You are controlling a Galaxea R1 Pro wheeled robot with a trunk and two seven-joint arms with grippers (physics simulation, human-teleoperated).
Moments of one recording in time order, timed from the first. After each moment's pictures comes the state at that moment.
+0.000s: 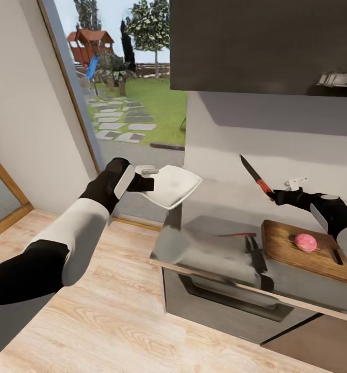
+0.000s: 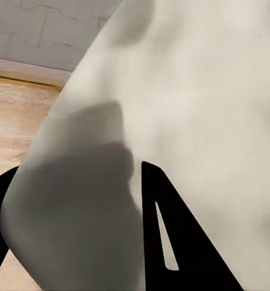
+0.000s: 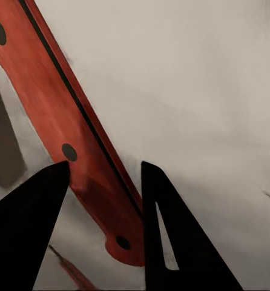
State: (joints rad) left arm -1.39 -0.14 -0.14 -0.58 0.26 0.97 0.08; right arm -1.30 -0.45 0.22 -0.31 -0.08 0.07 0.50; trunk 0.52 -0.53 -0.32
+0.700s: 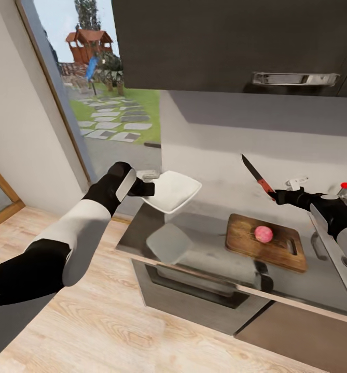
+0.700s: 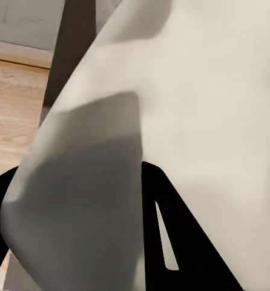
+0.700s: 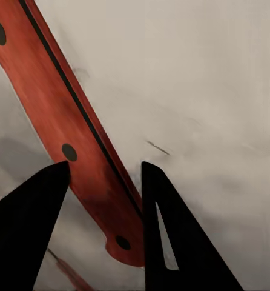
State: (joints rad) left arm -1.39 -0.14 -0.14 -0.52 0.26 0.97 0.07; right arm -1.30 -0.45 0.22 -0.31 -0.08 0.07 0.47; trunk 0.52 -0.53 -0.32
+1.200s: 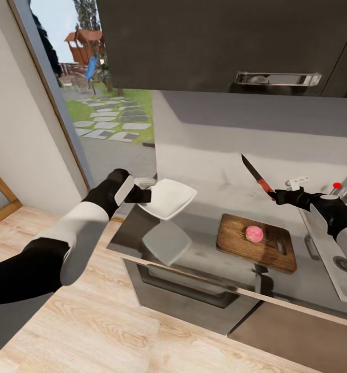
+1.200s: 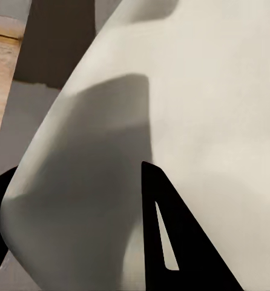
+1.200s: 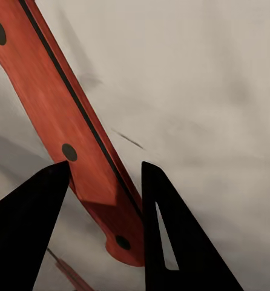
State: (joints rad) left arm -1.40 -0.13 -0.13 -0.43 0.25 0.94 0.07; right arm -1.30 -0.45 0.23 -0.31 -0.08 0.07 0.47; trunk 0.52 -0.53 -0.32
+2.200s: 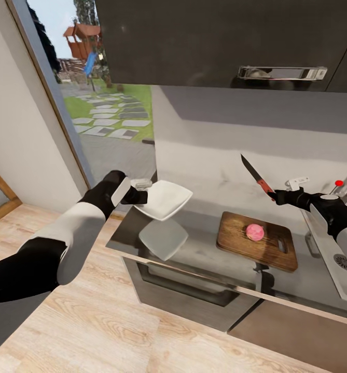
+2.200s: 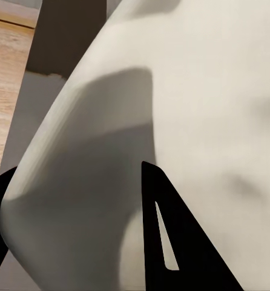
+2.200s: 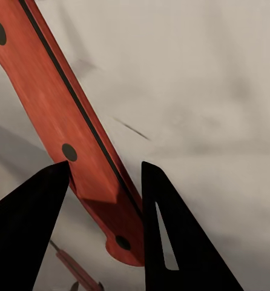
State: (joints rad) left arm -1.39 -0.10 -0.13 -0.40 0.26 0.93 0.07; right arm -1.30 -0.45 0.23 -0.31 -0.07 0.07 0.48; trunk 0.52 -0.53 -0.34
